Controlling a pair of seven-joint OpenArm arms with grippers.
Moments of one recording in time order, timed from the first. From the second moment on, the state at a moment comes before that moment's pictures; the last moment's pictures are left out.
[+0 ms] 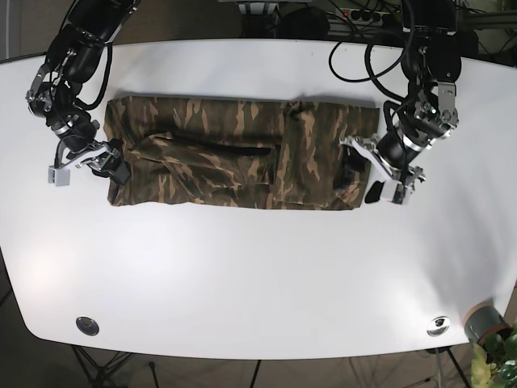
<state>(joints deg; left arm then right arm) 9.2 -15.8 -4.9 103.1 -28.9 -23.5 35.7 -2.3 9.2 38.3 89.0 47.7 24.4 -58.7</state>
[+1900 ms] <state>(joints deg) 3.5 -14.7 -7.2 77.6 -29.9 -30.7 32.5 -6.1 2.5 28.6 102.3 28.7 24.2 -57.5</state>
